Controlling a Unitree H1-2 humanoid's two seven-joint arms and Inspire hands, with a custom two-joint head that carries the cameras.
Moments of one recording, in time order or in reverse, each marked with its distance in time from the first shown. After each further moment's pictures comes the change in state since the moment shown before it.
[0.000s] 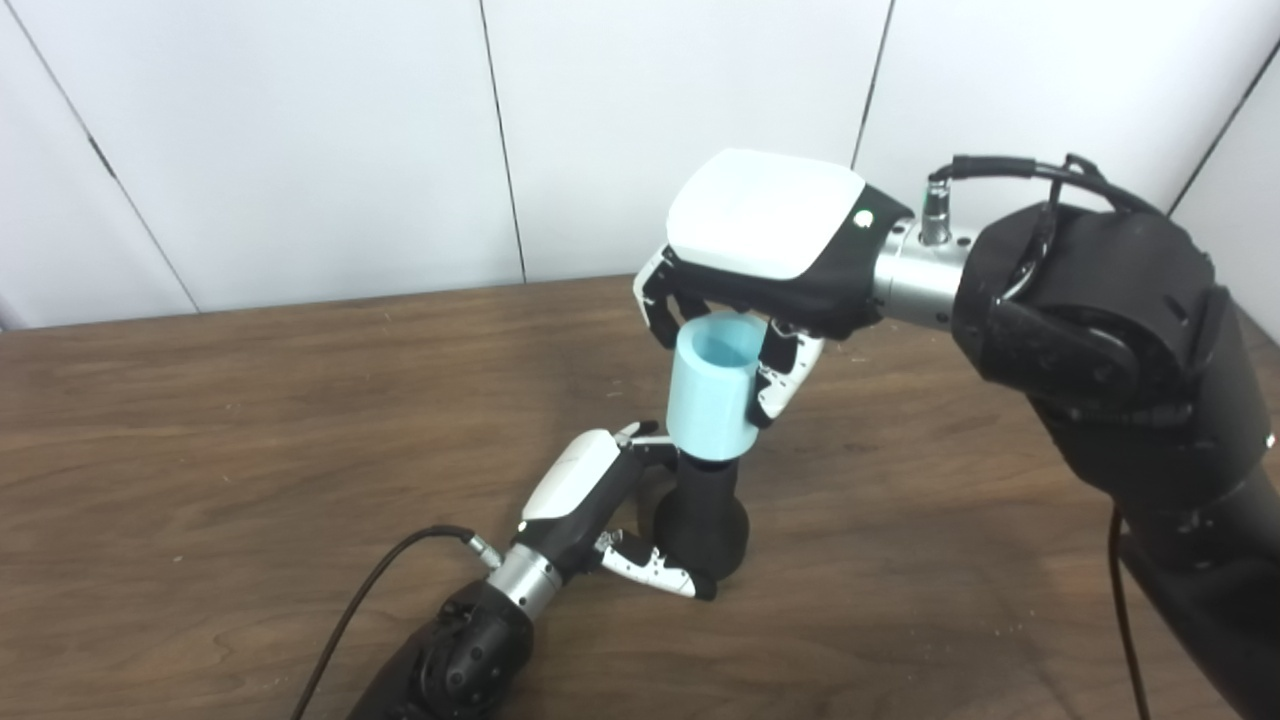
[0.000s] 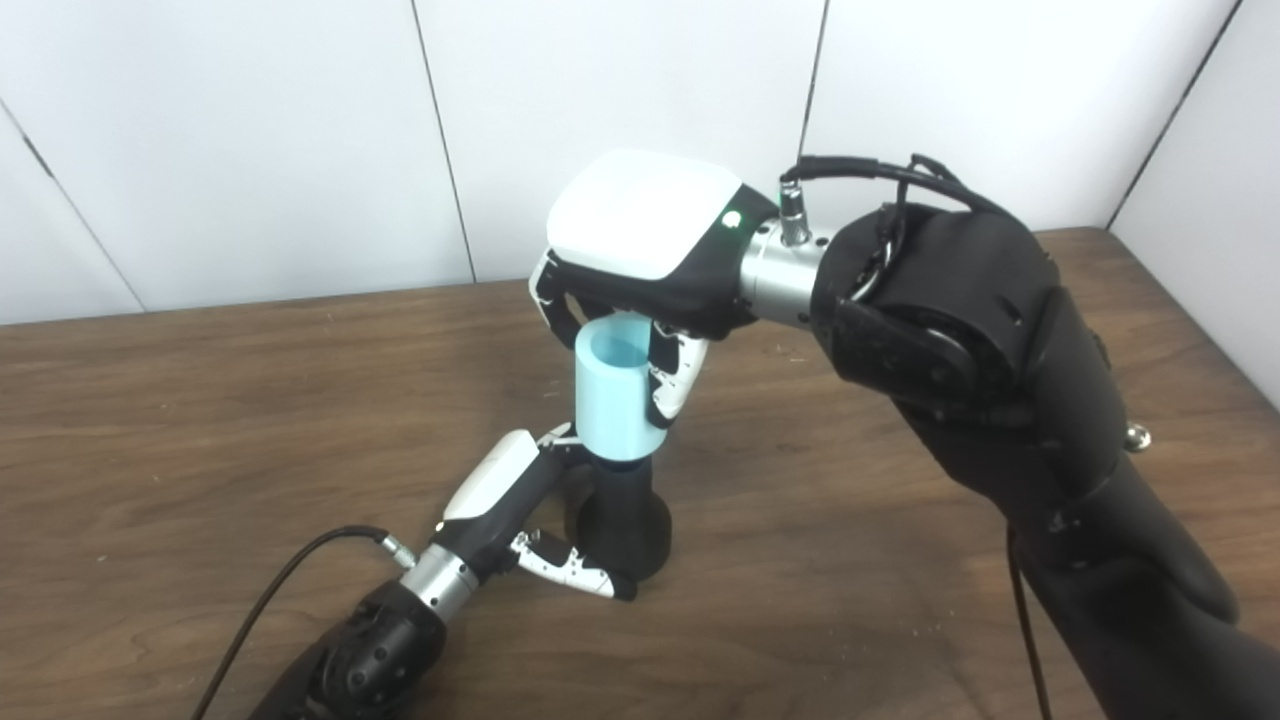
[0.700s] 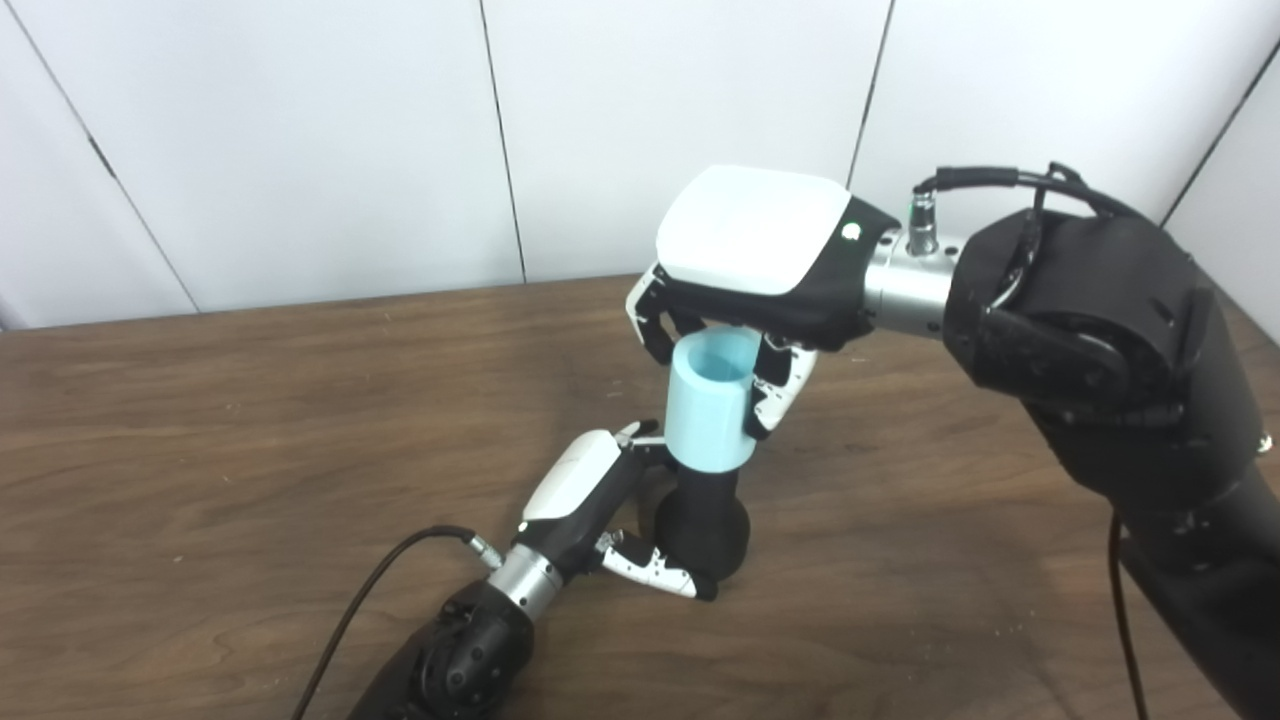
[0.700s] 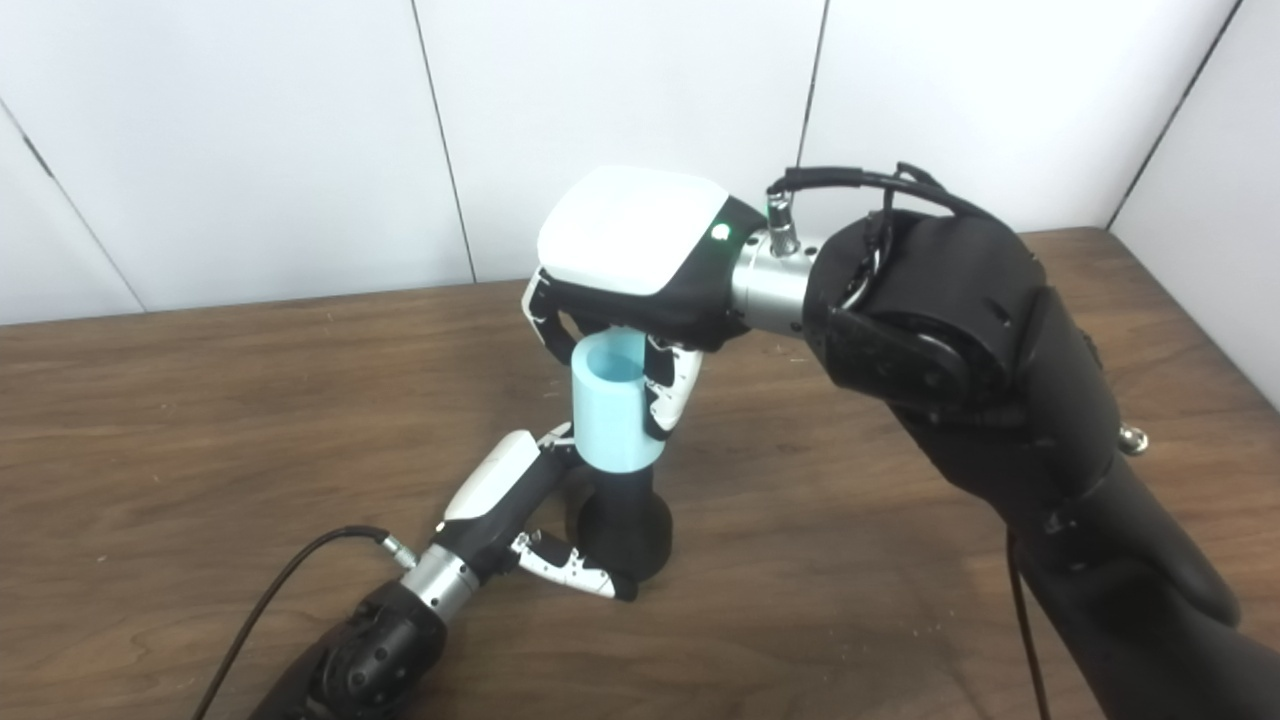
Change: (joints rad) left arm 0.000 0.000 -0.002 -0.001 0.000 0.001 0.000; right arm 0.011 0.000 0.015 0.015 0.013 -0.048 -0.022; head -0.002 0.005
